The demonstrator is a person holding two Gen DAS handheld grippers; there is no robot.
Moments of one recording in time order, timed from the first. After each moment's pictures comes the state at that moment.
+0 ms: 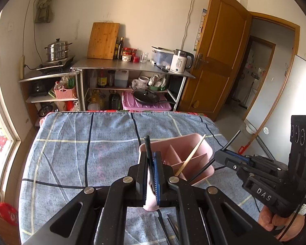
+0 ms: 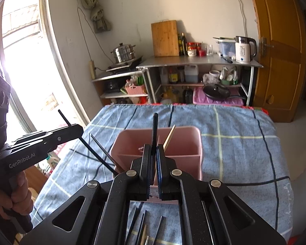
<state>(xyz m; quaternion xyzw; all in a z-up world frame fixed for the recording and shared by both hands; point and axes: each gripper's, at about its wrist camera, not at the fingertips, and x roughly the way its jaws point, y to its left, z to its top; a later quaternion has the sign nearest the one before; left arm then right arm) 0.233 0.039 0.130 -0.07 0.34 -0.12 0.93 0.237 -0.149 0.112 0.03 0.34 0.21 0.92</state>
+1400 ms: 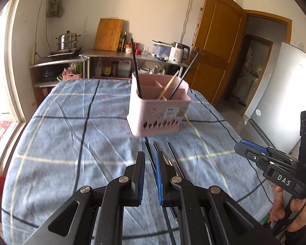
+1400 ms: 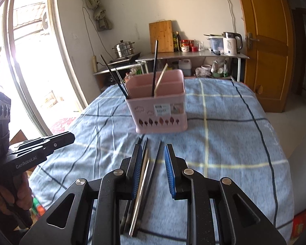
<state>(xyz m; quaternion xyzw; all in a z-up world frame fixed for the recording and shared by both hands) 0.047 0.019 0.063 -0.08 0.34 -0.11 0.93 0.064 -0.197 0.068 0.03 0.33 0.20 0.92</state>
